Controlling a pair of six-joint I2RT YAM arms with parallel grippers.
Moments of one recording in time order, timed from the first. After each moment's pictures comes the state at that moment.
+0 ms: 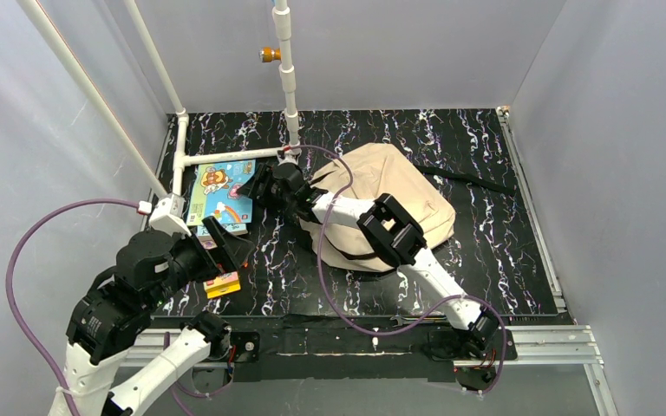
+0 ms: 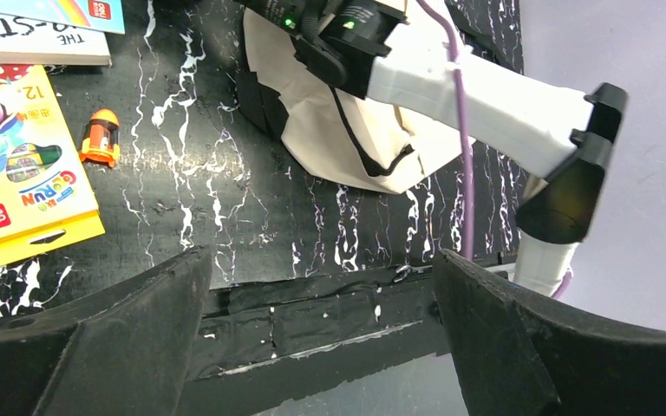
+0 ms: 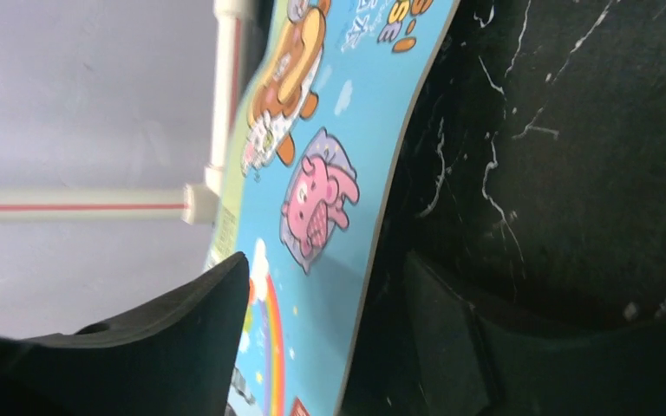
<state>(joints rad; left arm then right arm) -0.57 0.53 1.20 -1.18 -0.12 -0.75 0.92 2.57 1.97 0.27 -0.09 1.06</state>
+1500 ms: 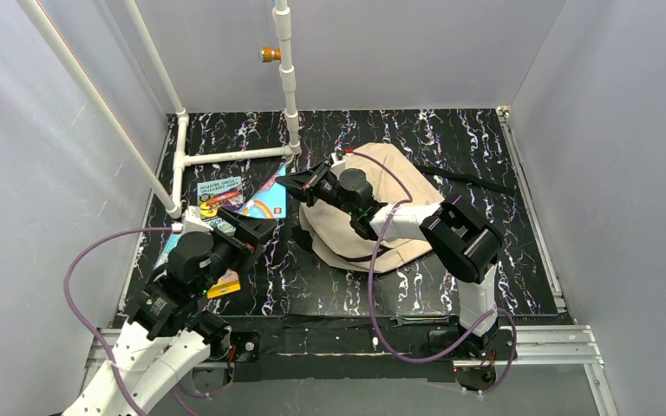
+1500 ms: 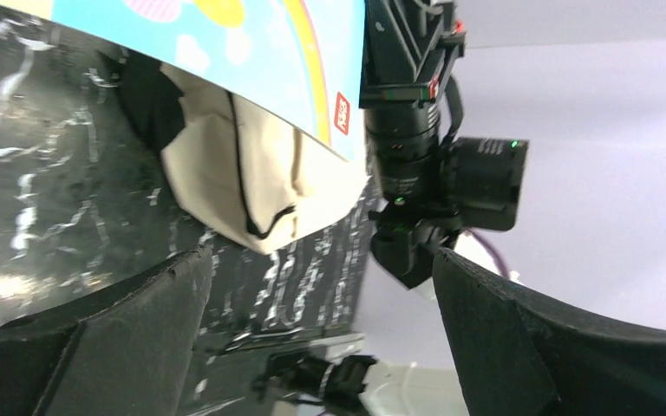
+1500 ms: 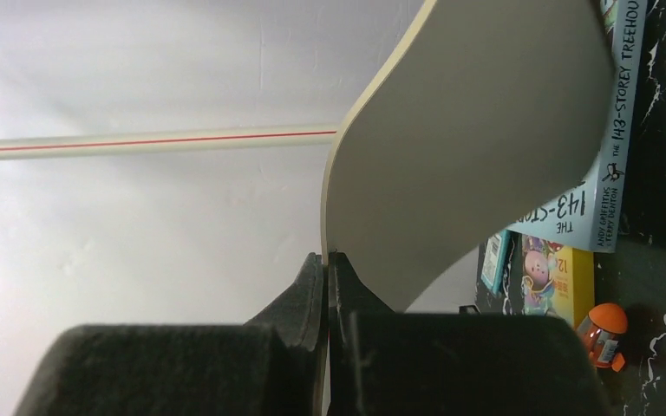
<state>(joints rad) -0.57 0.44 0.76 -0.76 -0.14 -1.29 0.85 1.95 1.12 0.88 -0.20 1.61</state>
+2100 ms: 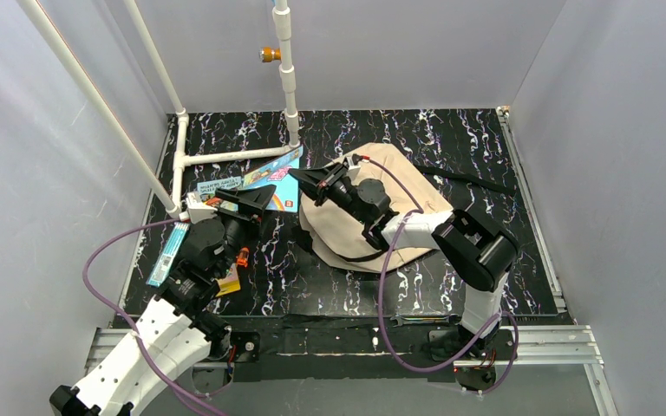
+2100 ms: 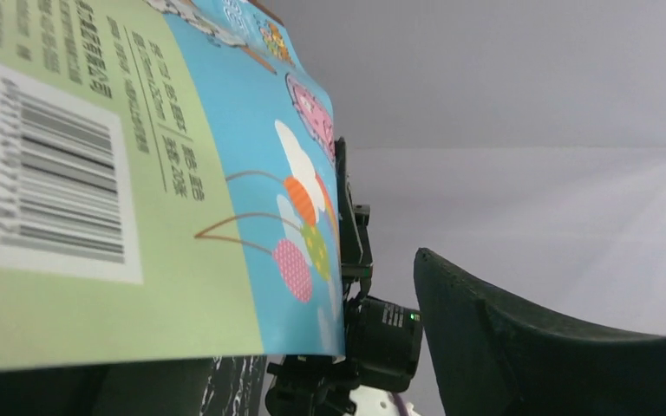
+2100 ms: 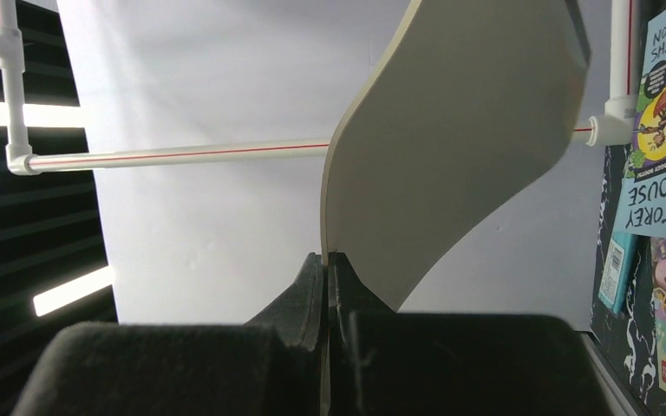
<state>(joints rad) -0.57 0.57 0.58 -0.17 -0.30 -1.44 0.84 1.85 0.96 1.12 -0.10 1.81</state>
